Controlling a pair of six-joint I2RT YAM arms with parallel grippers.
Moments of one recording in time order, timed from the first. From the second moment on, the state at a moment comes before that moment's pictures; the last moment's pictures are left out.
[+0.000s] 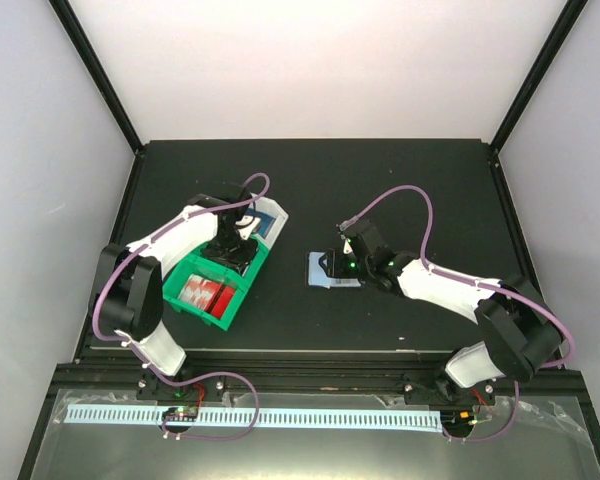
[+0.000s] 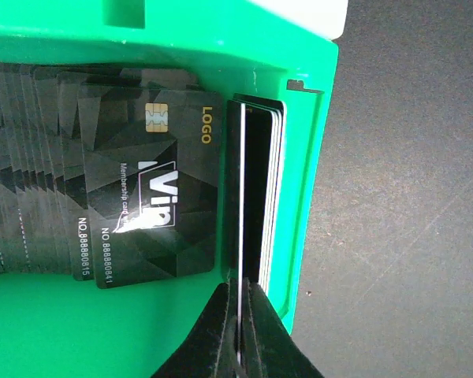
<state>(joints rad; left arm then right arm) -0.37 1.65 1.18 -0.96 0.10 -0.09 0.71 1.46 0.77 -0.10 -0.13 0.65</state>
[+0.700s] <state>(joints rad) -0.39 1.26 1.17 -0.89 0.12 -0.15 0.71 1.29 0.79 -0.08 -0.22 0.65</state>
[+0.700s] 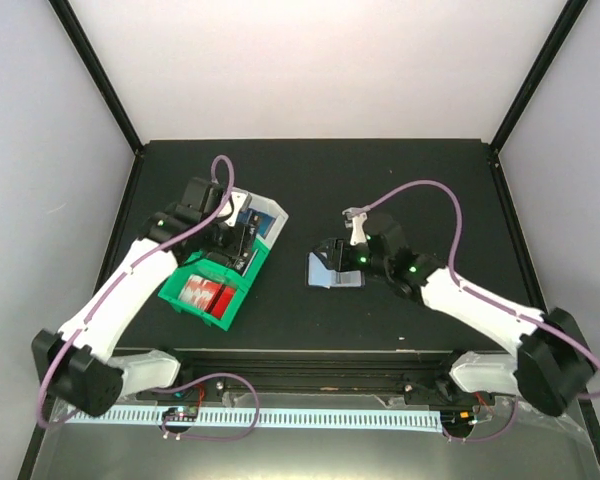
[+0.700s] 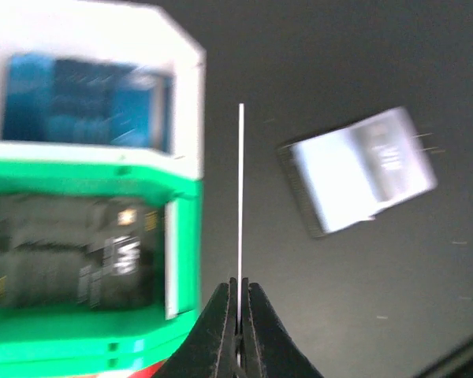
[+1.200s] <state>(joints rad) -0.65 0.99 0.82 -0.13 0.55 -0.52 0.71 0.67 0.52 0.07 -0.35 0.77</state>
